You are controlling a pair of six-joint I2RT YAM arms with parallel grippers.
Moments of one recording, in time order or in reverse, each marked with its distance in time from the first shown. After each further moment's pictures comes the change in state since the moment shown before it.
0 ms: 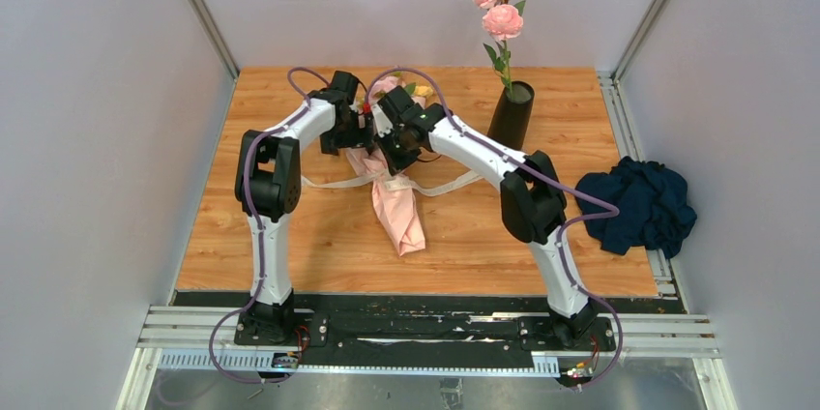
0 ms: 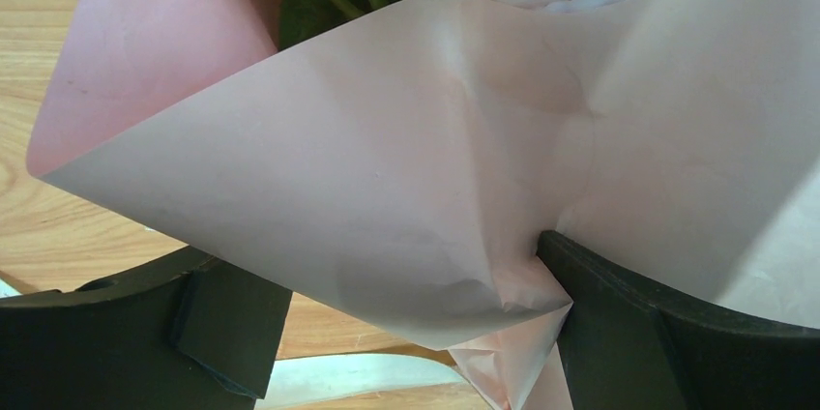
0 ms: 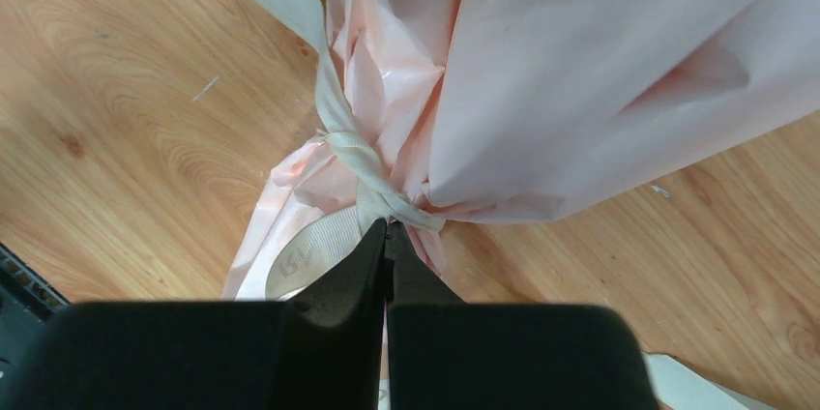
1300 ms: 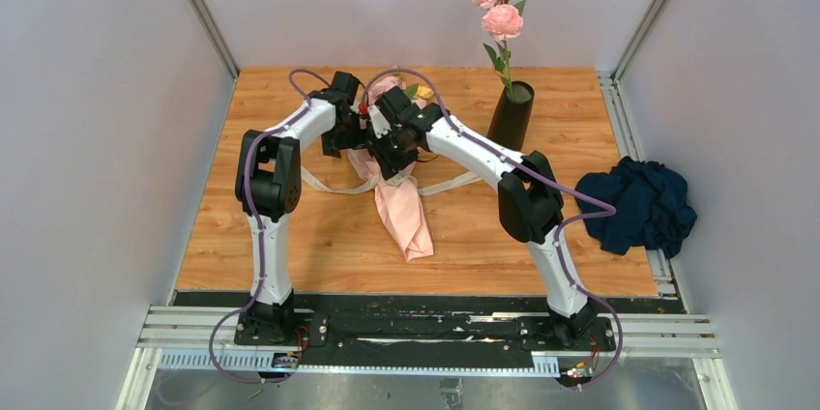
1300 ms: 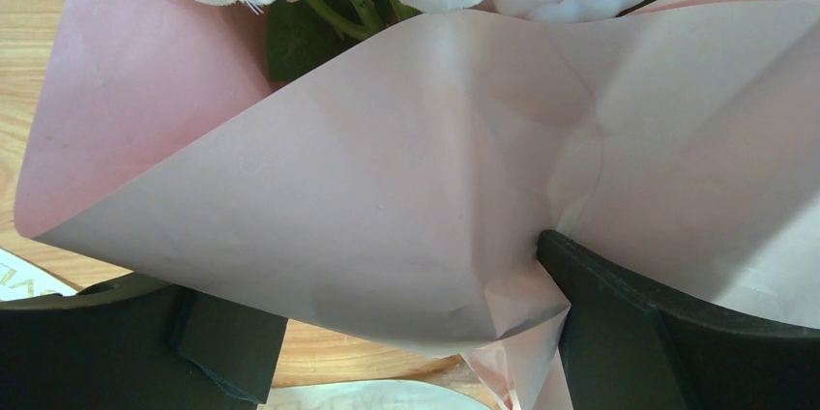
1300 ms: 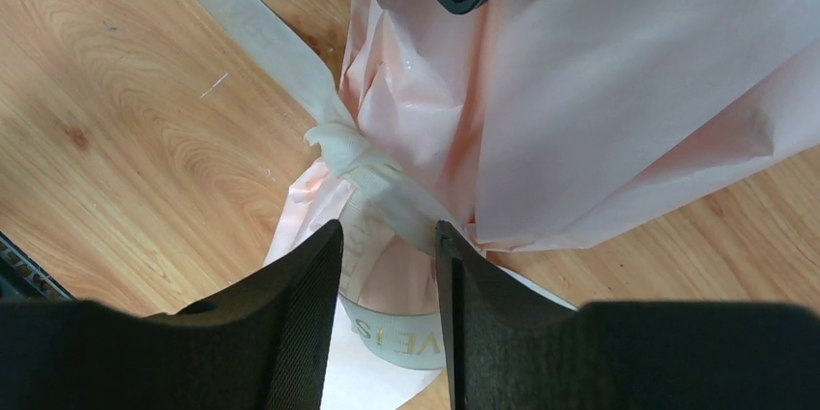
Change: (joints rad) left arm -0.001 0.001 0.001 -0.014 0.040 -0.003; right arm 0.007 0.007 0.030 -0.021 -0.011 -0.014
